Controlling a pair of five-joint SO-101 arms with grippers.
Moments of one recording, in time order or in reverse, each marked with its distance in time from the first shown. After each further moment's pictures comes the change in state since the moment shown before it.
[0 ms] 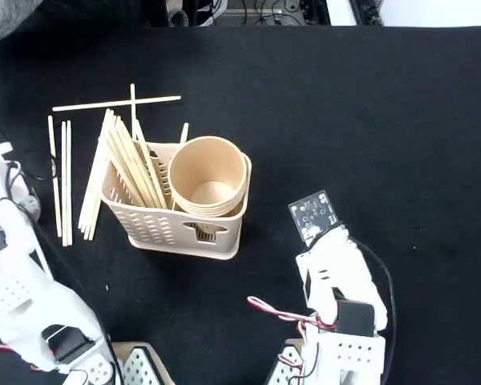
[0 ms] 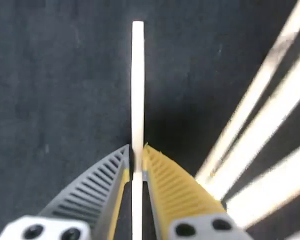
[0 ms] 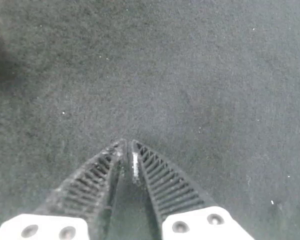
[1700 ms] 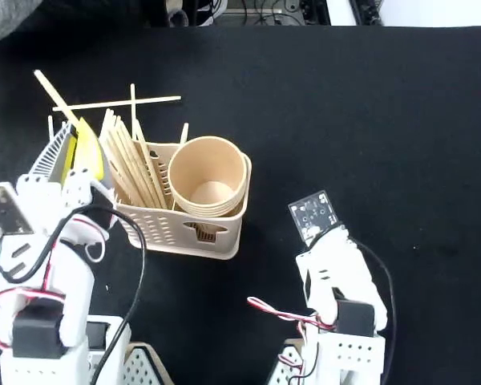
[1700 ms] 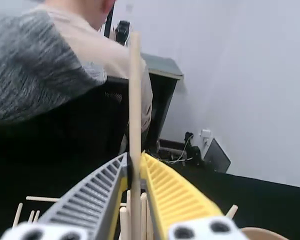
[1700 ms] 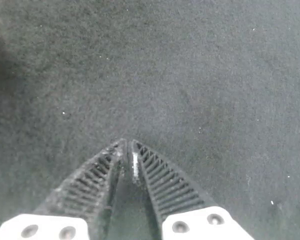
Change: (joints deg) left arm 37.9 -102.9 51.1 -34.4 16.5; right arm 0.1 0.0 0.0 0.0 0.0
